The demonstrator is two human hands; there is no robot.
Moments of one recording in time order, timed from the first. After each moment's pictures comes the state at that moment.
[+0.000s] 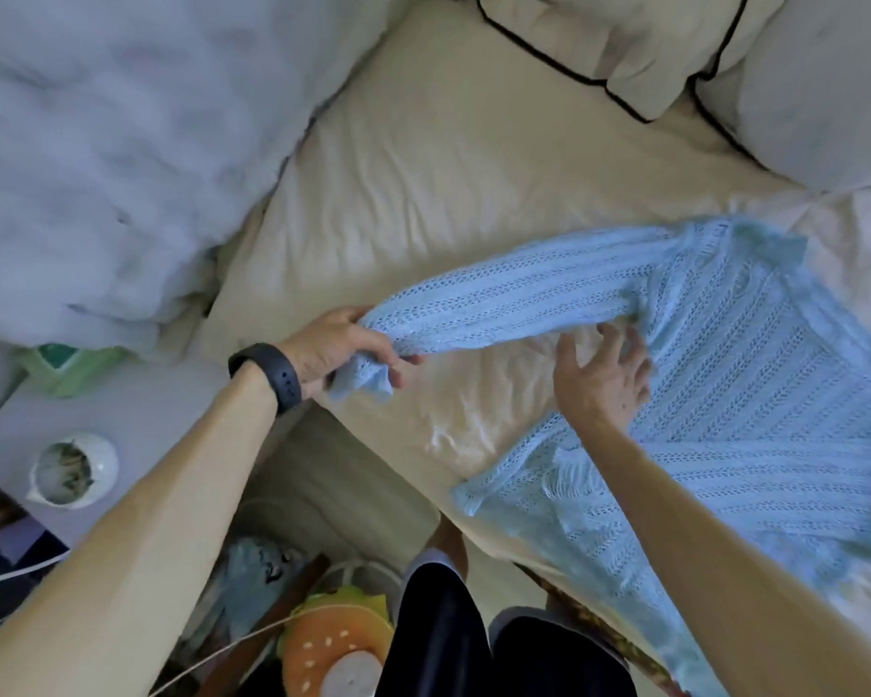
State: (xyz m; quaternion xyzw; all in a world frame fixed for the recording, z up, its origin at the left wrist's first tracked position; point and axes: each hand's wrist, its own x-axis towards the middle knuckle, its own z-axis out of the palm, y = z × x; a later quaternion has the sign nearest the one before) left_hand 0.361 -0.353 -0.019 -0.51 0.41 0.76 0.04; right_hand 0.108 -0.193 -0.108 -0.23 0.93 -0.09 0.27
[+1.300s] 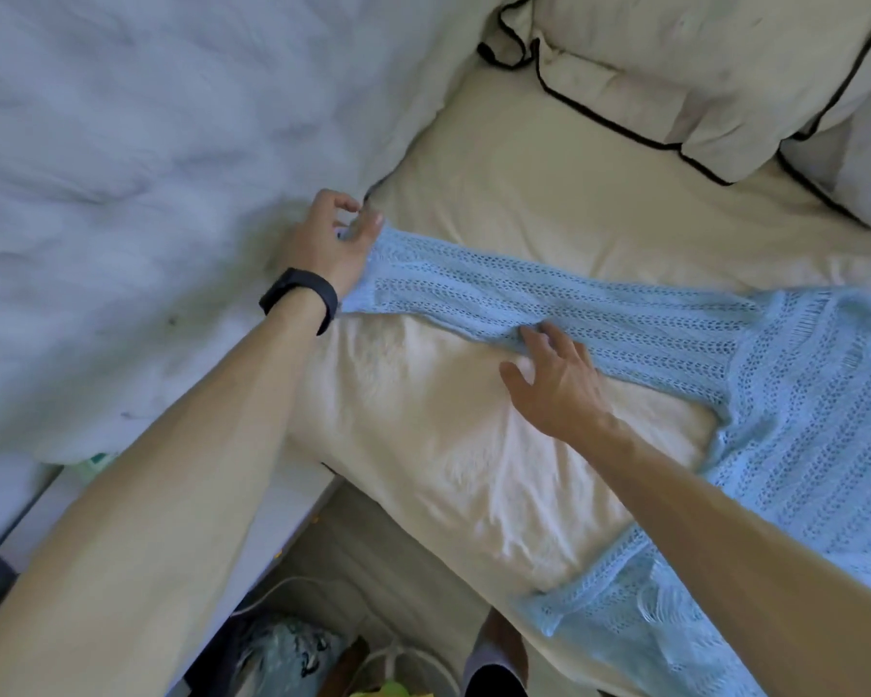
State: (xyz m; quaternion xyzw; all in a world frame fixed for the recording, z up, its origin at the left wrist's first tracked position) left_hand 0.373 -0.546 -0.093 -0.67 0.65 0.32 -0.13; right_hand 0.165 -0.333 -0.124 -0.49 0.80 -0.02 0.35
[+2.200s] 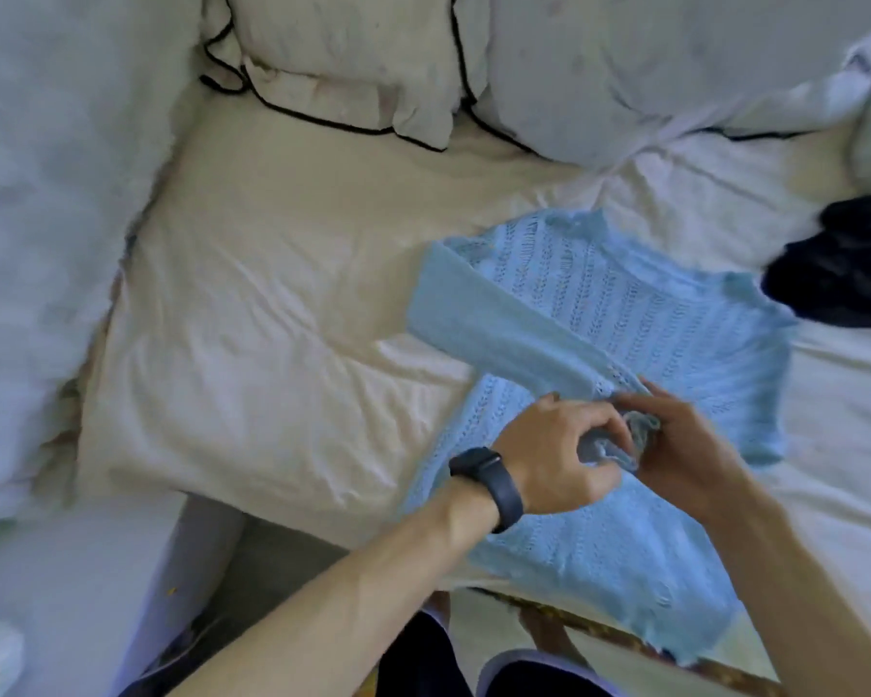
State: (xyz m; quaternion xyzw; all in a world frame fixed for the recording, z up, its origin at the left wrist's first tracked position) left_hand 0.108 -0.169 0.015 -0.19 0.76 0.62 0.02; right_hand -0.024 -0.065 0.015 0.17 0.59 -0.56 0.56
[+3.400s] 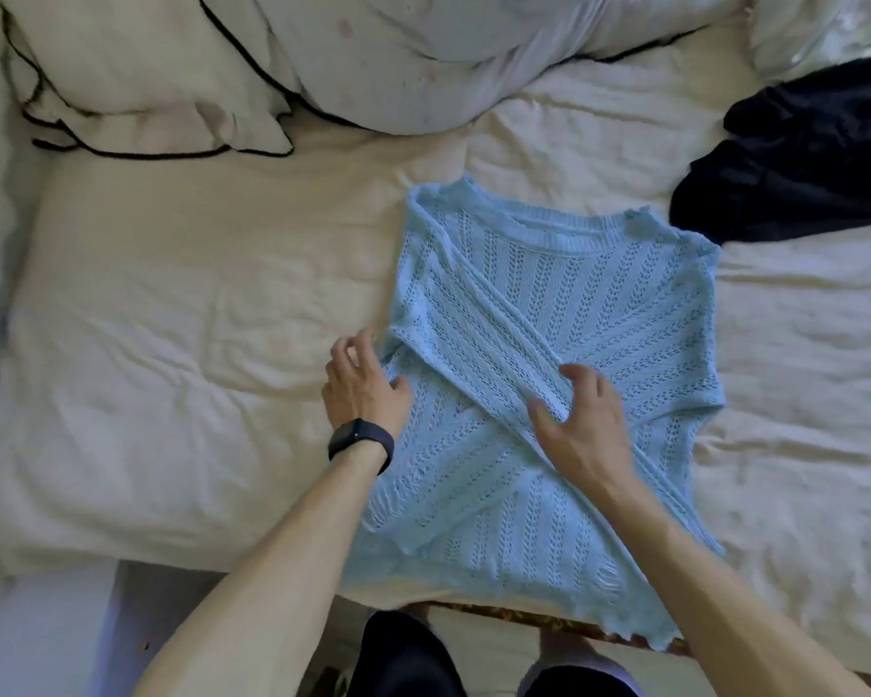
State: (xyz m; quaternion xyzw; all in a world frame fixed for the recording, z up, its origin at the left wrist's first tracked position) left_hand 0.060 -0.170 -0.117 -0.52 0.82 0.21 0.09; right_hand -0.064 0.032 -0.077 -0.13 0.91 -0.23 0.33
